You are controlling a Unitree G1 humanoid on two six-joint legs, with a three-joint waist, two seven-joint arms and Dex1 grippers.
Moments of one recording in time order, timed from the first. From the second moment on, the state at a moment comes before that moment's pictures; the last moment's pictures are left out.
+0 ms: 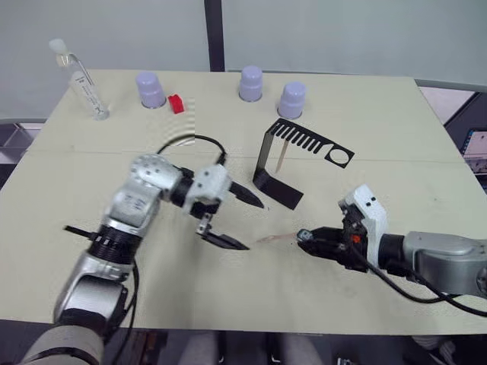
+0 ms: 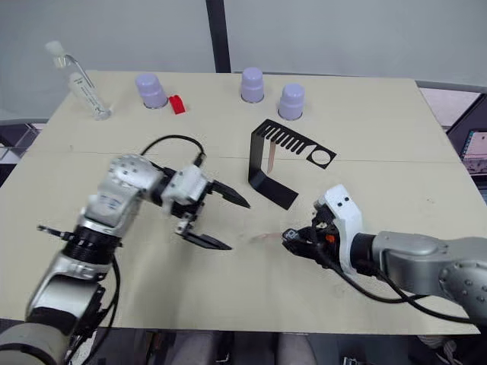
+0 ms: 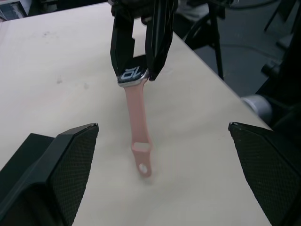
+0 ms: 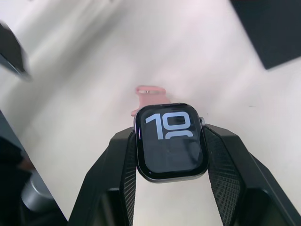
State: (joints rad) left arm -0.77 0.57 -0.21 0.03 -0.35 0.33 -1.50; right arm -0.18 -1.14 -0.05 -0.71 1.38 0.94 0.16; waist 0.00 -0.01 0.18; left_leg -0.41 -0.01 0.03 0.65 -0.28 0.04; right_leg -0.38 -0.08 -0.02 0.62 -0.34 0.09
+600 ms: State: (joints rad) left arm -0.73 0.60 -0.23 0.01 -0.32 0.23 -1.47; right arm 0.01 -1.08 -0.01 -0.66 0.48 0.35 0.74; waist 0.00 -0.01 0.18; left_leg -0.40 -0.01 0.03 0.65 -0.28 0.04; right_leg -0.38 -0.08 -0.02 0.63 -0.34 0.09
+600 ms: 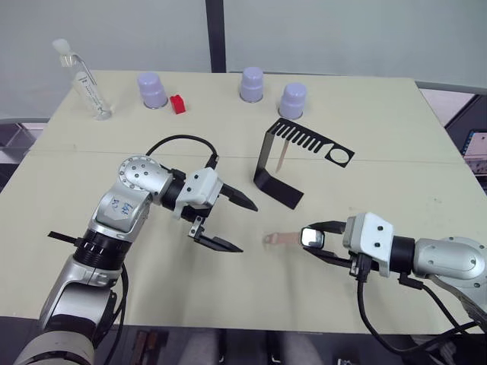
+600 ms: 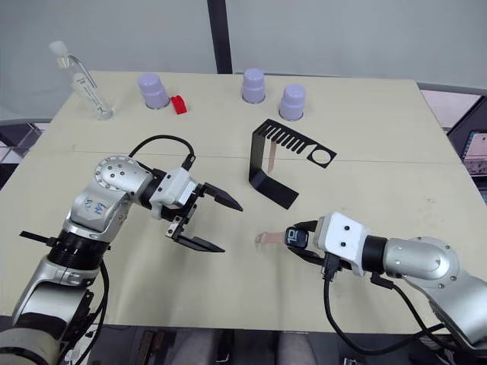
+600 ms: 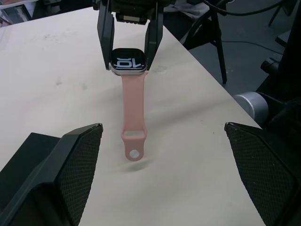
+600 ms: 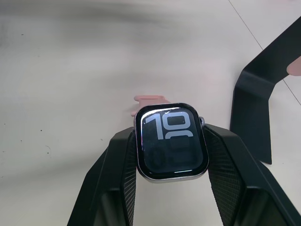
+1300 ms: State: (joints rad) left arm -0.69 0.48 -0.27 0.02 -0.16 -0.01 -1.27; right arm -0.23 -0.90 -0.09 -0.52 1.56 1.06 0.05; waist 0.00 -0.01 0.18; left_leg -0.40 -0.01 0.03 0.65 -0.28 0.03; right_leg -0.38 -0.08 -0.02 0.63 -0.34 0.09
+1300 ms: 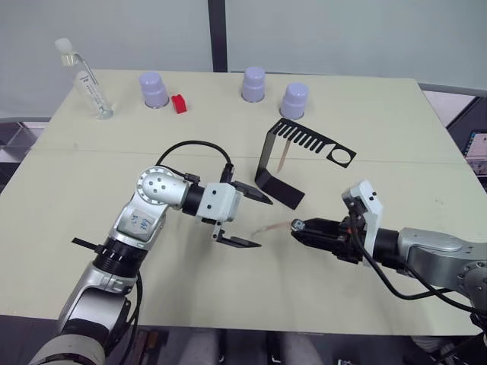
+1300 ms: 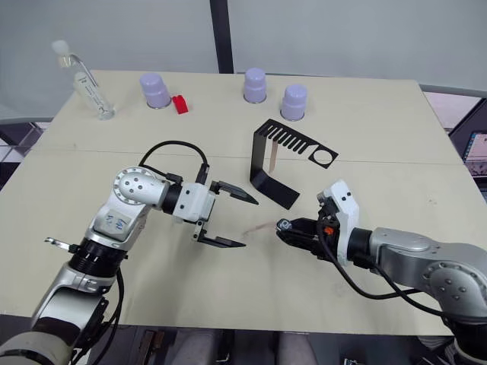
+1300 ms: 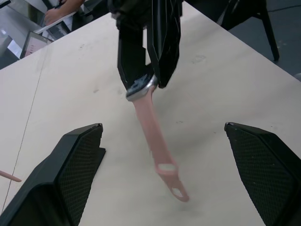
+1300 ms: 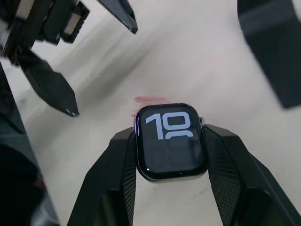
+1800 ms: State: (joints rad) left arm -0.67 0.40 -0.33 0.04 -0.09 0.03 -1.13; right arm -0.29 -0.95 0.00 -0.47 1.95 0.96 -0.28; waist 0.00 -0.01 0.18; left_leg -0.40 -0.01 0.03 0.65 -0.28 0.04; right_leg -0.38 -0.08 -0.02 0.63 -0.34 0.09
